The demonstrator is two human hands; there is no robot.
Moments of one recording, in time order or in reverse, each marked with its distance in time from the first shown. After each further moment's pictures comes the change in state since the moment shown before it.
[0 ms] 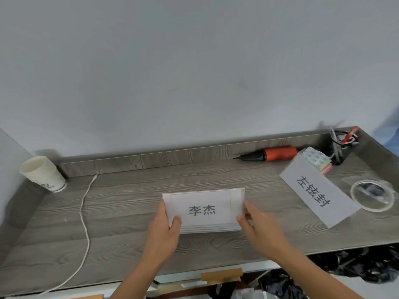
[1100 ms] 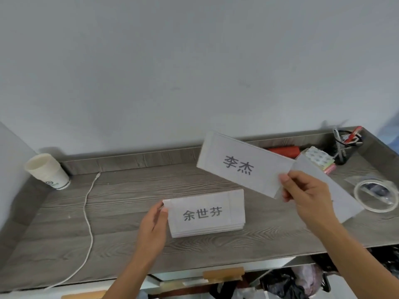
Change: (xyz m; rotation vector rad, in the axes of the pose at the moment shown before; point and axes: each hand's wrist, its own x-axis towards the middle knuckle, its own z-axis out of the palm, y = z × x) left_hand 0.005 -0.022 -0.014 -0.289 0.091 -0.095; right_hand 0.003 0.001 -0.088 0.653 0.452 -0.099
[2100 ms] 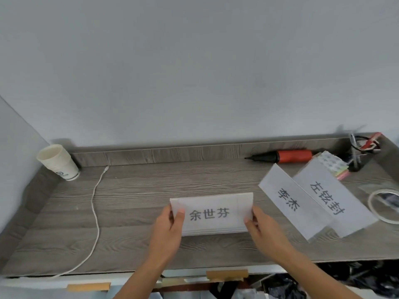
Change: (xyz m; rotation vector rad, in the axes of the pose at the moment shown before) left_hand -0.011 0.007 0.012 0.138 -0.015 0.037; right_hand -0.041 0.057 0.072 -0.585 -0.504 0.169
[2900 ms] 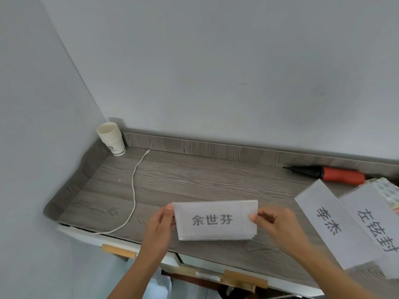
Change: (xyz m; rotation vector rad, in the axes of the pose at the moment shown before) left_hand -0.030 -0.030 -0.056 -0.327 0.226 -0.139; right_hand 0.026 -0.039 -0.001 0.135 -0.047 -0.271
